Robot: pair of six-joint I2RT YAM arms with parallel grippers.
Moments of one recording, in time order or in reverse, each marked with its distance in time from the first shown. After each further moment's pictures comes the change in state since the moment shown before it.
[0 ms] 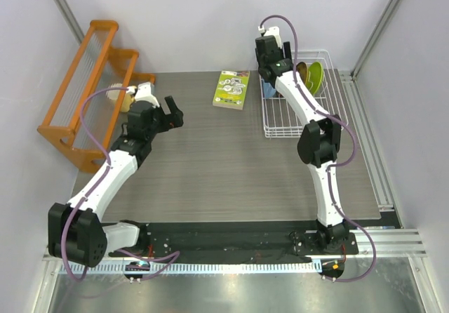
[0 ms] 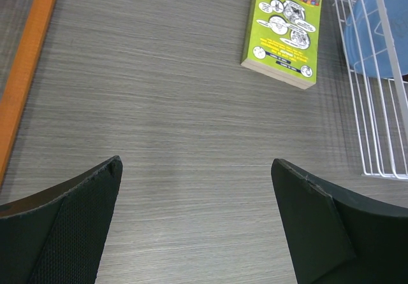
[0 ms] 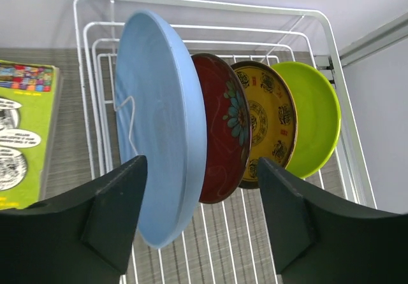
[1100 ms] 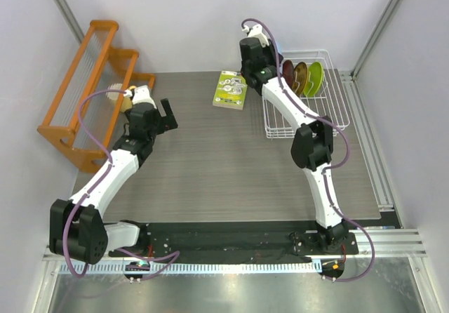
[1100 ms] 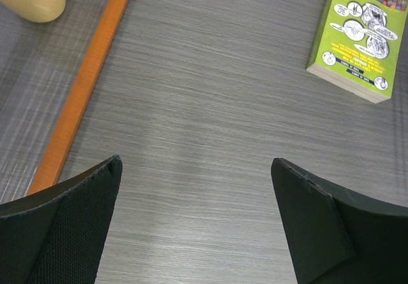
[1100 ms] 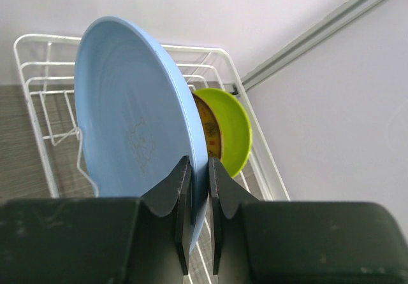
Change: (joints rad) left arm 0.000 0.025 -0.014 -0.032 -0.190 0.037; right arm 0.105 0.013 -0.048 0.280 0.381 -0.312
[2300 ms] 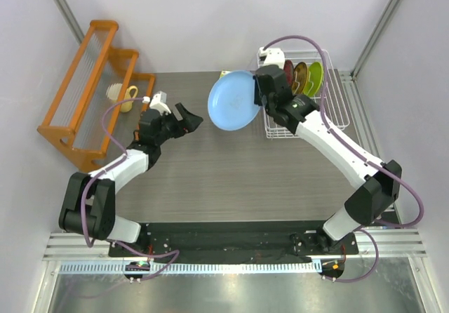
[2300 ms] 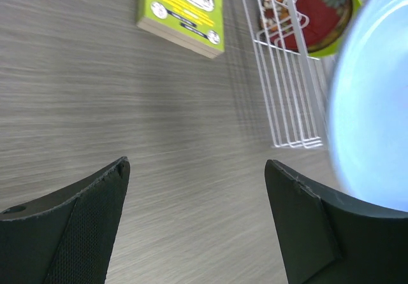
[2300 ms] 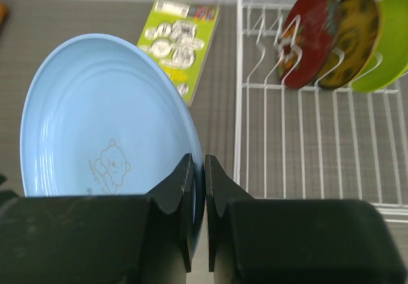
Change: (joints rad) left arm 0.000 0.166 -0.133 0.442 0.513 -0.289; right arm 0.147 -0.770 -0.700 -0.180 -0.498 0.586
